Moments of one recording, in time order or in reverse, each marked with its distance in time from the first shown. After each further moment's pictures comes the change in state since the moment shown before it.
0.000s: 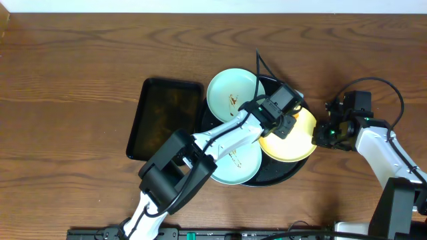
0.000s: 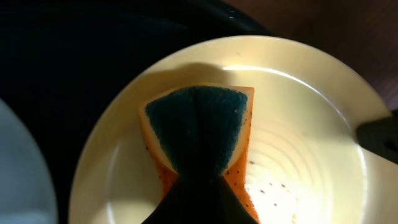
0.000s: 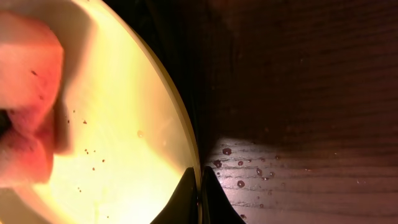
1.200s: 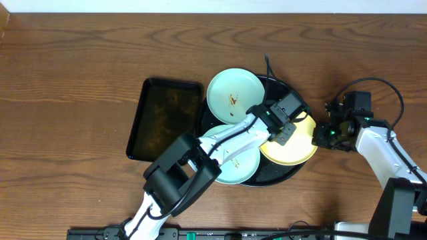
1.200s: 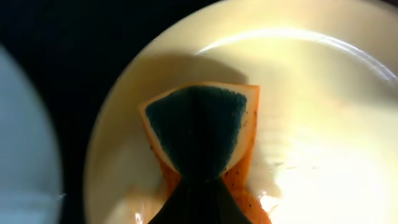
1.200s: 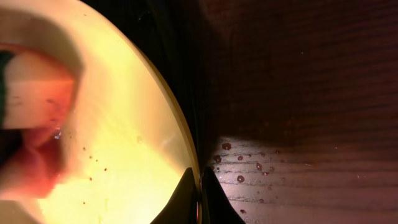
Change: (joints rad) left arm -0.037 0.018 0.037 -0.158 -0.114 0.000; right arm 0.000 -0.001 0.002 -0.014 0.001 0.000
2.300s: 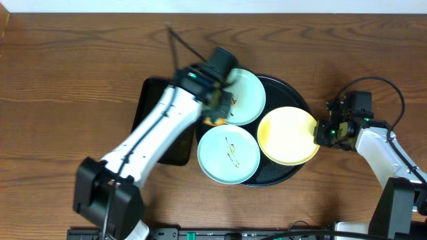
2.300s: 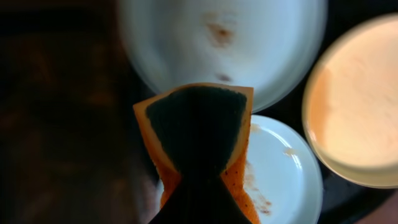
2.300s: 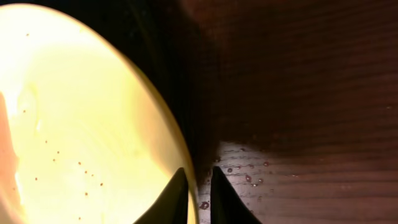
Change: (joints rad) left arm 0.362 -0.387 -0.011 -0.523 0.054 -0.076; right arm -0.001 0.000 -0.009 0.045 0.017 0.001
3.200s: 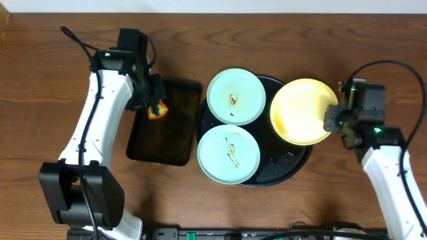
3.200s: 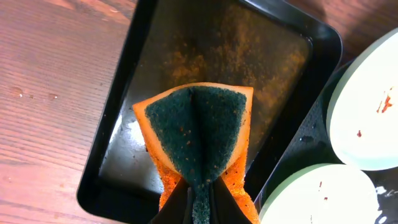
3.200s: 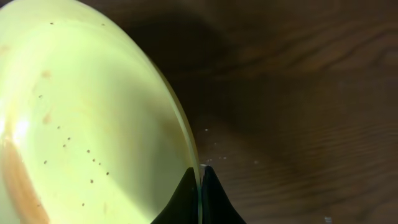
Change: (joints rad) left arm 0.459 -0.017 0.000 -0.130 0.053 -0.031; right arm 0.119 -0.290 0.092 -0.032 0.302 -0.035
